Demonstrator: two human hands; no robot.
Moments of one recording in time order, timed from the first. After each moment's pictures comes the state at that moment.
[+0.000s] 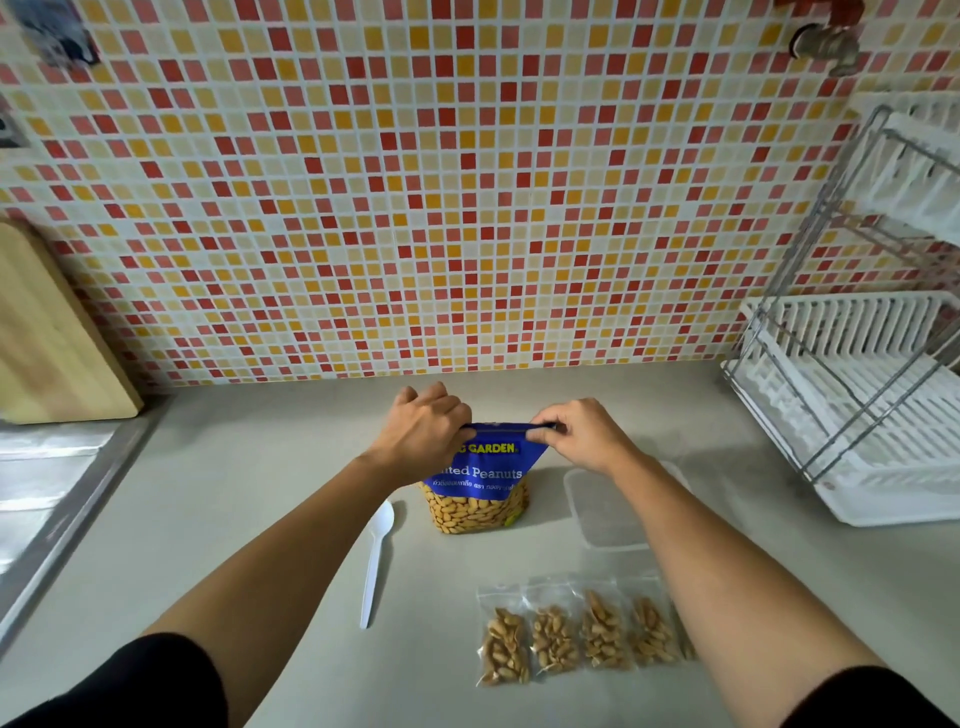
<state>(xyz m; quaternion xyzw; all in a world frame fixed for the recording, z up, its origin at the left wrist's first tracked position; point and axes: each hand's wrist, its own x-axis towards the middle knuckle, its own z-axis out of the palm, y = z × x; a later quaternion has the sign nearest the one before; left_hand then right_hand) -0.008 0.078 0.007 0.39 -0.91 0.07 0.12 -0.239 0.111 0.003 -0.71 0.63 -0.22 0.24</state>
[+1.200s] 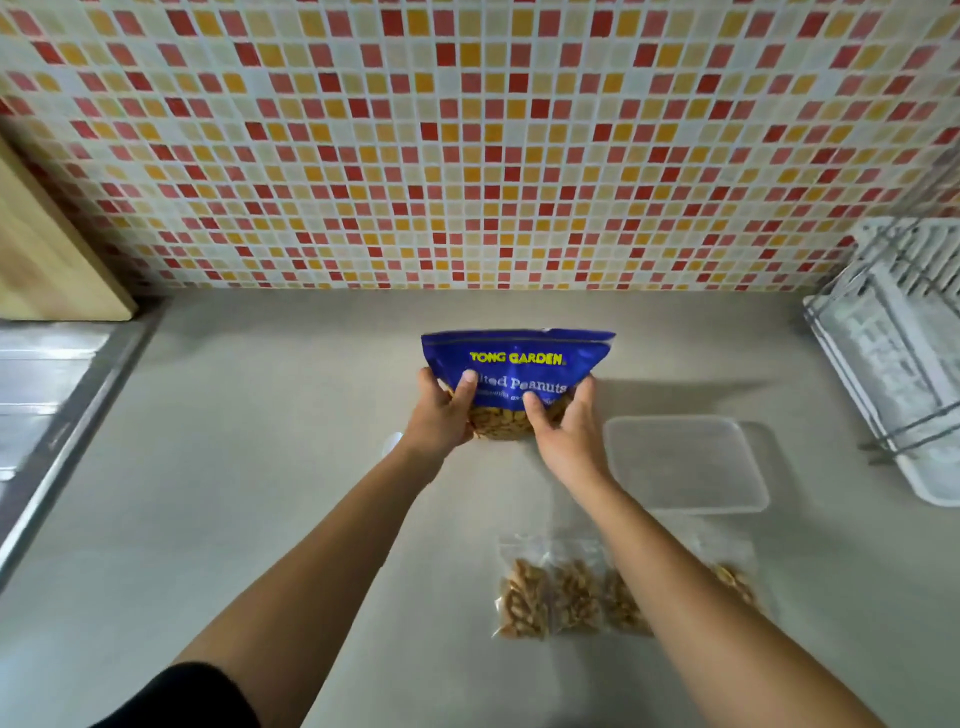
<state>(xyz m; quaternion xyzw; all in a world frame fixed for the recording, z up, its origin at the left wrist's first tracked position) -0.021 0.092 -0.056 0.59 -0.41 -0.58 0.39 -0.164 0.123 -0.067 -0.46 0.70 -0.43 0.35</state>
